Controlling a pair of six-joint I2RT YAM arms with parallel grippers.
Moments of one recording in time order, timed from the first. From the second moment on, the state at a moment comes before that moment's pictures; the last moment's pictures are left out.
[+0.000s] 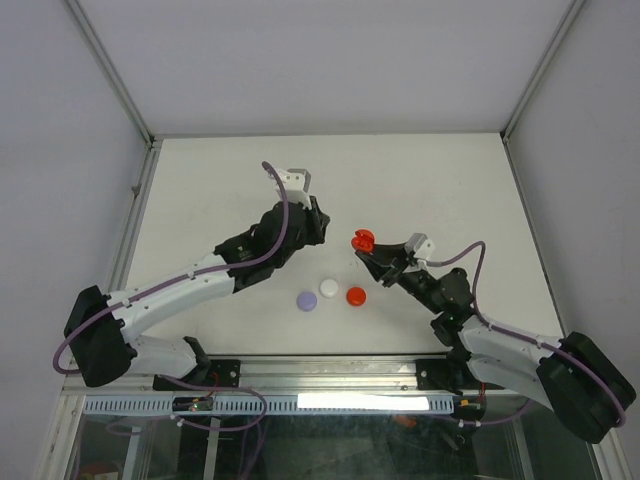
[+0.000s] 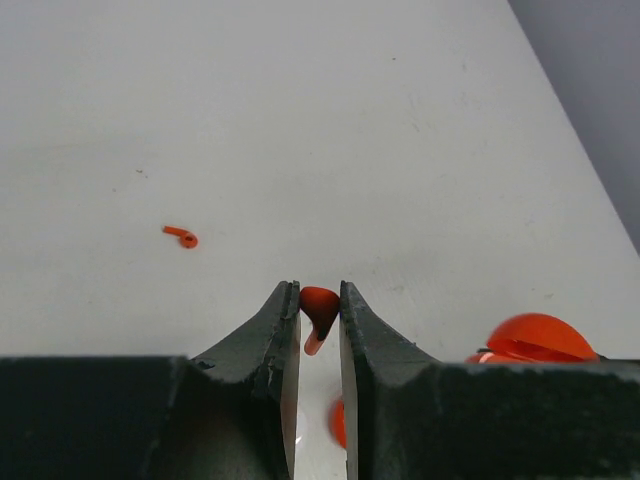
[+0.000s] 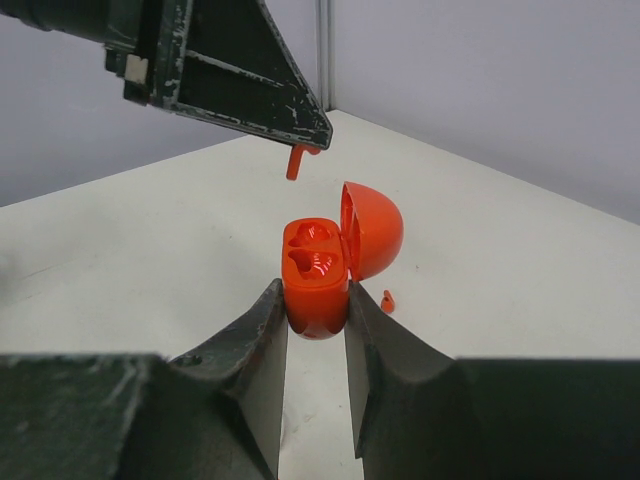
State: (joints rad) left arm -0.91 1.31 1.01 -0.08 -0.41 -0.53; right arm 0.69 0.94 0.11 1.07 -0.21 0.07
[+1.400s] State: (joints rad) left arm -1.13 1.25 0.85 0.36 -0.52 -0.63; right arm 0.69 1.10 0.13 1.33 -0.25 0.06
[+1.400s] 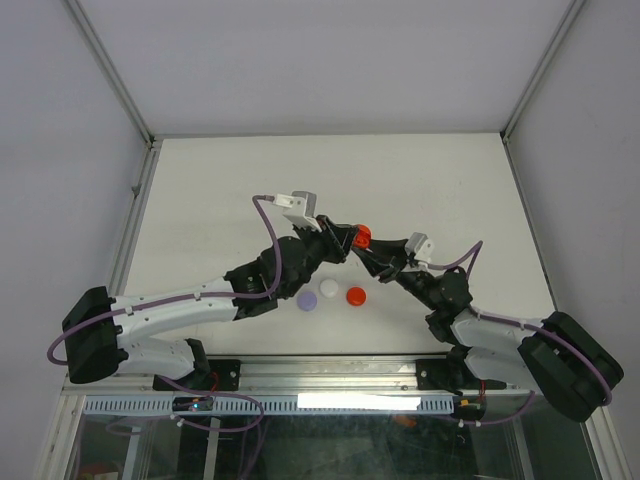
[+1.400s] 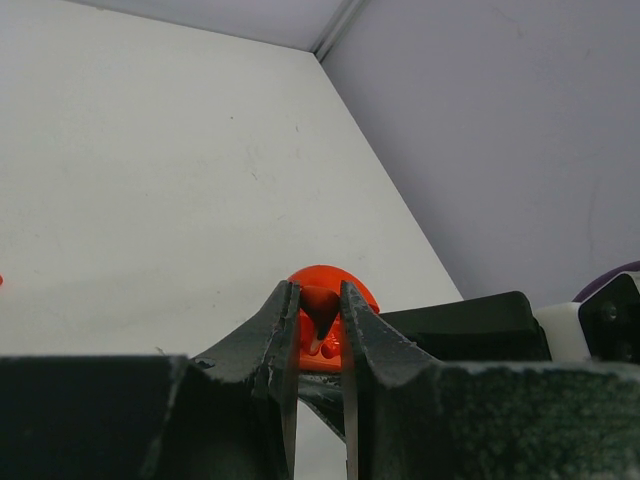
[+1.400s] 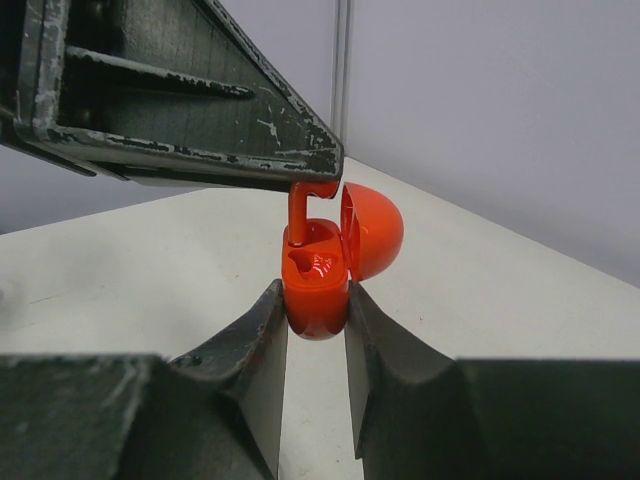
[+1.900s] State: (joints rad) left arm -1.18 1.26 0.84 0.38 -0.60 -0.62; right arm 0.69 1.09 0.13 1.32 -0.25 0.06
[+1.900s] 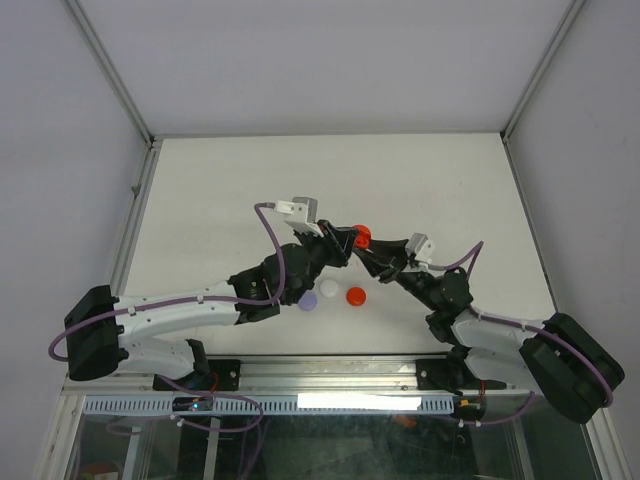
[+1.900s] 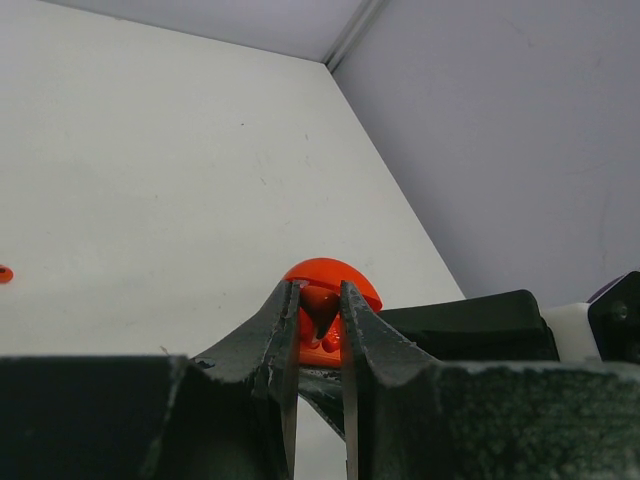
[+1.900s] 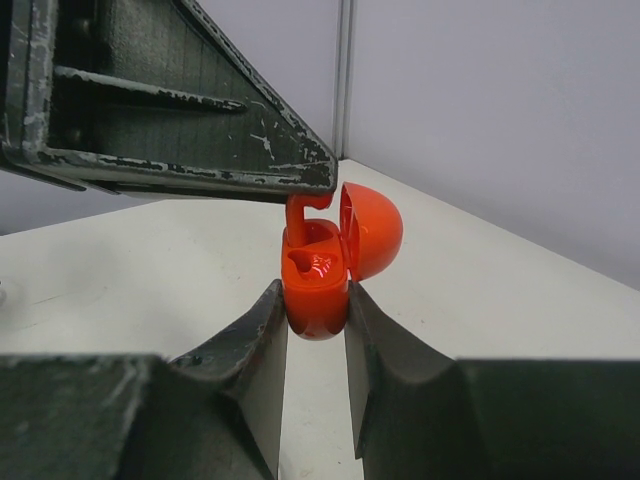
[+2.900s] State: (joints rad) left arm -1.25 1.24 0.86 0.27 -0.74 -0.59; right arm 0.69 1.06 0.12 1.29 -0.19 0.03
